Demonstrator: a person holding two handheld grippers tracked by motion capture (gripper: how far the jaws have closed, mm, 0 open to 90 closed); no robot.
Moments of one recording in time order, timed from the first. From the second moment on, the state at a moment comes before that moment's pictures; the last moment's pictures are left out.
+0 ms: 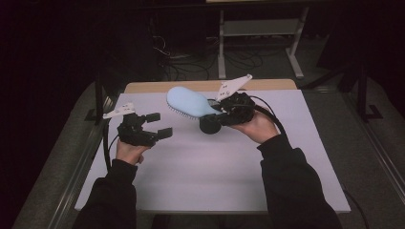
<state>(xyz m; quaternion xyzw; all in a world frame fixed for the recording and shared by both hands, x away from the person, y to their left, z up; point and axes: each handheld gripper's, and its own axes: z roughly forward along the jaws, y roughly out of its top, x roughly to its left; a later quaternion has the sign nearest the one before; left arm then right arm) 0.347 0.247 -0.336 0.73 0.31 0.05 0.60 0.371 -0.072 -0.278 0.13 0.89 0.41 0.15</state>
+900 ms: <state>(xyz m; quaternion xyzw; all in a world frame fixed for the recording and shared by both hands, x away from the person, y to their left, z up) 0.362 0.226 -0.313 0.73 0.30 0.04 0.61 0.377 -0.051 -0.286 0.12 0.88 0.44 0.15</state>
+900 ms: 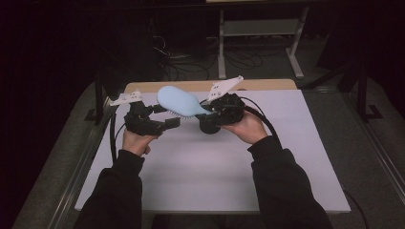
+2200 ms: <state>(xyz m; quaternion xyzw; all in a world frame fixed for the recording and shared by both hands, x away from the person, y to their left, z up) 0.379 0.220 -0.314 0.69 0.36 0.04 0.63 0.385 -0.036 -0.306 0.13 0.88 0.42 0.16</state>
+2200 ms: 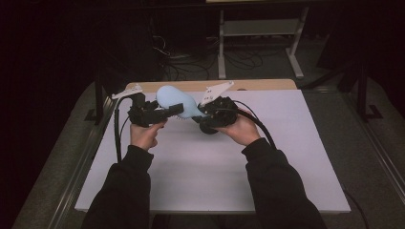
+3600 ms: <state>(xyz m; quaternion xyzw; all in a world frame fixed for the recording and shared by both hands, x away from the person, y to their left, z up) 0.372 0.200 -0.297 0.71 0.35 0.07 0.61 0.385 -0.036 -0.323 0.20 0.87 0.43 0.14</state>
